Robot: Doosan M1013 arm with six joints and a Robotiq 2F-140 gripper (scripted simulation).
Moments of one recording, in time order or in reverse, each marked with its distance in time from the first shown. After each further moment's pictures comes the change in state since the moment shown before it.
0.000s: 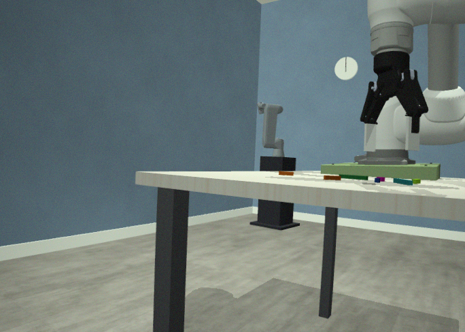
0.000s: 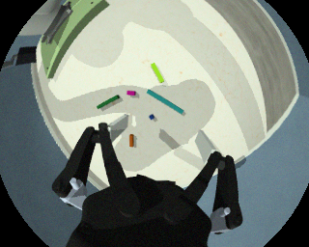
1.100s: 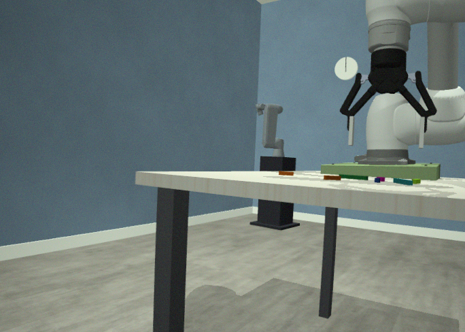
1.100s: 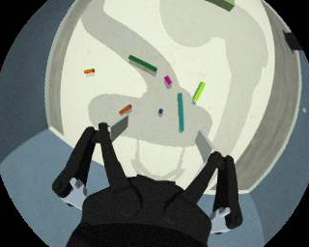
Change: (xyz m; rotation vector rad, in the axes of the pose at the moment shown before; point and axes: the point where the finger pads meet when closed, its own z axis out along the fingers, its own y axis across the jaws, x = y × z) arm -0.002 -0.013 -0.009 0.012 -0.008 -0.907
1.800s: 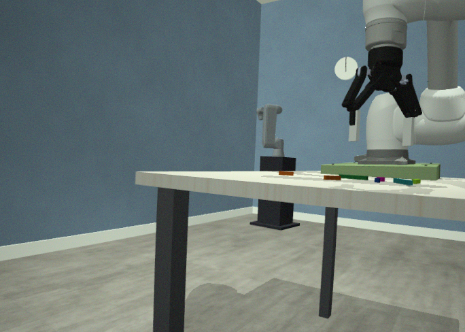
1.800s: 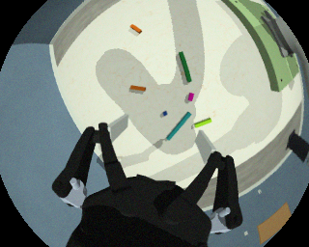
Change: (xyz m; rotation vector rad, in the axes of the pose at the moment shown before) arm 0.007 -0.007 -0.007 0.000 0.000 -0.728
